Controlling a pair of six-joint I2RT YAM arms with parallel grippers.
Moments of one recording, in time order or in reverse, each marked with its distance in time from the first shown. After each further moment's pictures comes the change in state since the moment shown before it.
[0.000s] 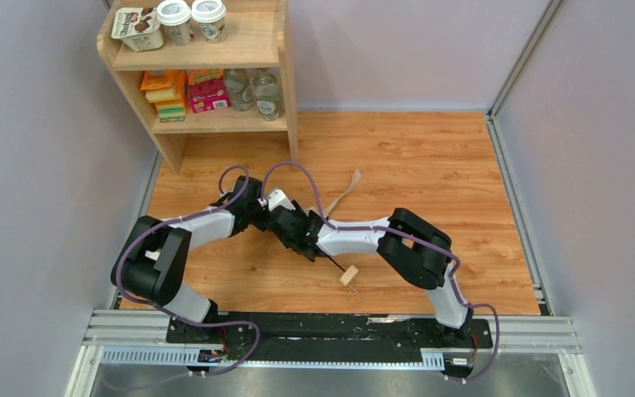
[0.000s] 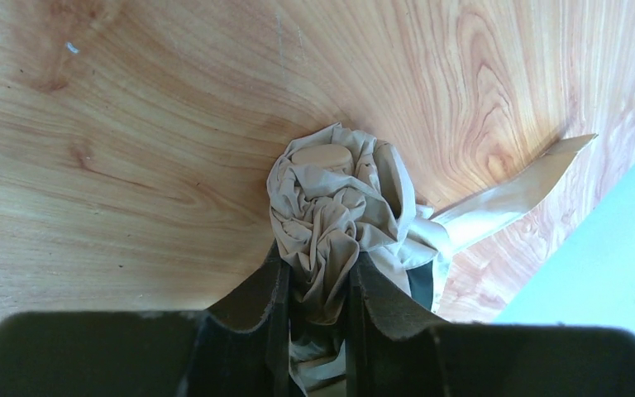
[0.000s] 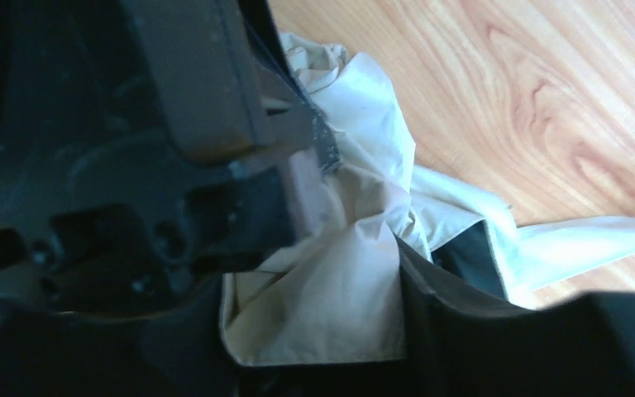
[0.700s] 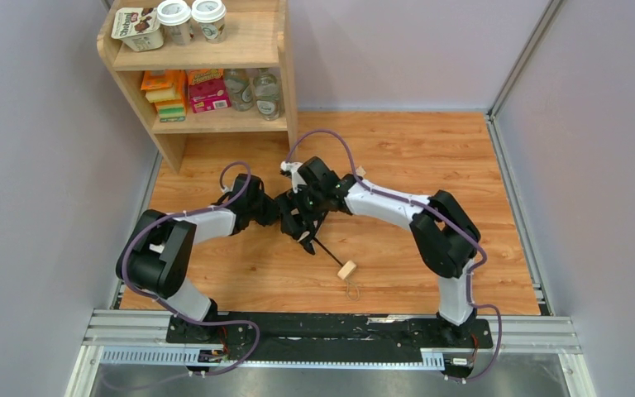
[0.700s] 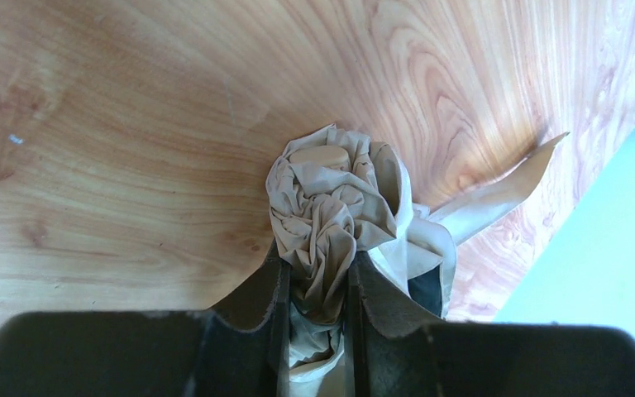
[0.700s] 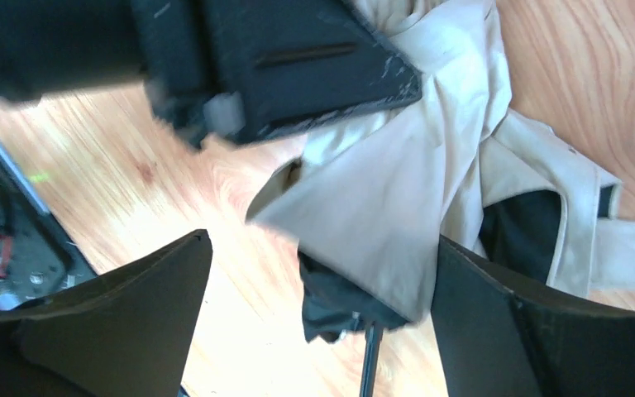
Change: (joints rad) left arm 0.024 0.057 -0.010 0.145 0.001 0.030; right arm -0.293 -0.061 0.138 -0.269 -0.866 0.089
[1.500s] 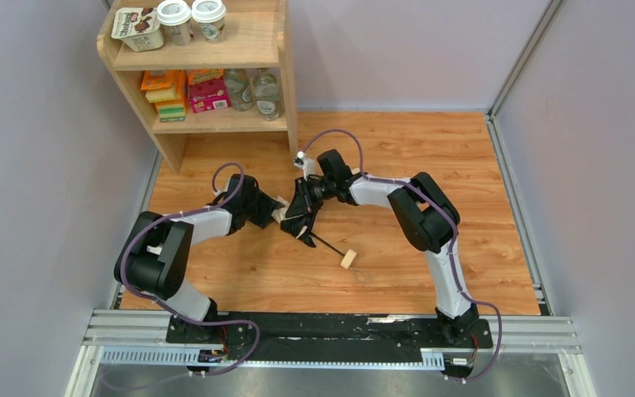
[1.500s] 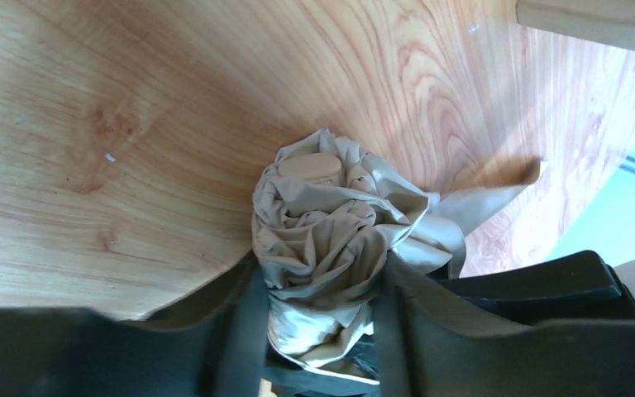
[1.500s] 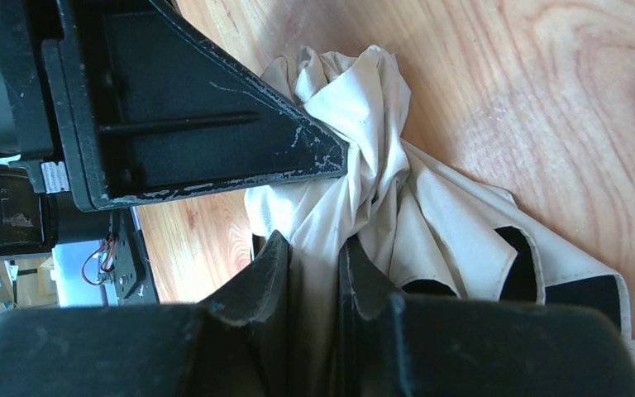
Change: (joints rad) left arm 0.043 -0.012 -0.002 -0.013 -0.017 -0.045; right arm -0.144 0.224 -0.054 0.427 -0.401 0.116
